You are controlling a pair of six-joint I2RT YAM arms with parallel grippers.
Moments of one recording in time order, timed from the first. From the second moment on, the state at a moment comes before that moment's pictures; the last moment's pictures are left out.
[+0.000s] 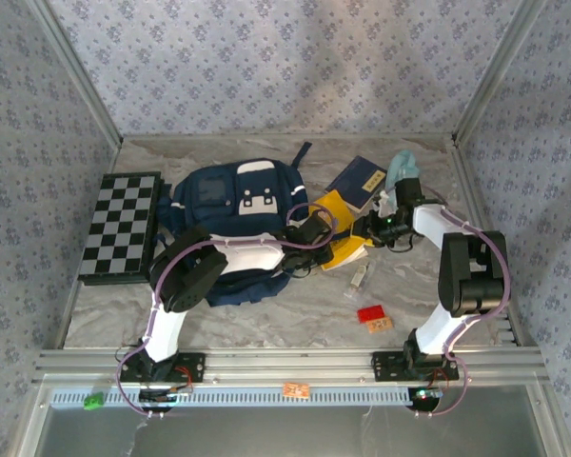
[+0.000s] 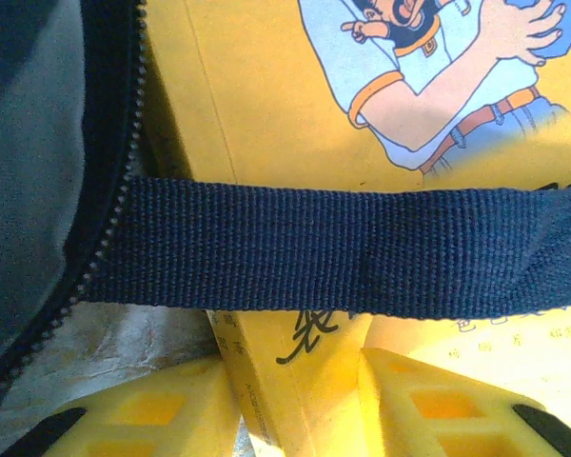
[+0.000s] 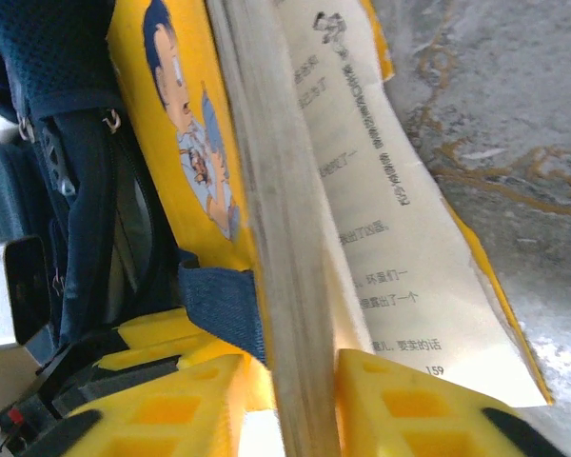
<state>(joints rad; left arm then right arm) -0.97 2.02 1.27 -0.19 -0.03 -1.19 0.04 1.66 0.99 -0.57 -0.68 0.32</state>
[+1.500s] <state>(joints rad) -0.67 1.53 0.93 0.40 0.30 -1.28 0.23 1.15 1.09 -0.34 -0.74 0.79</state>
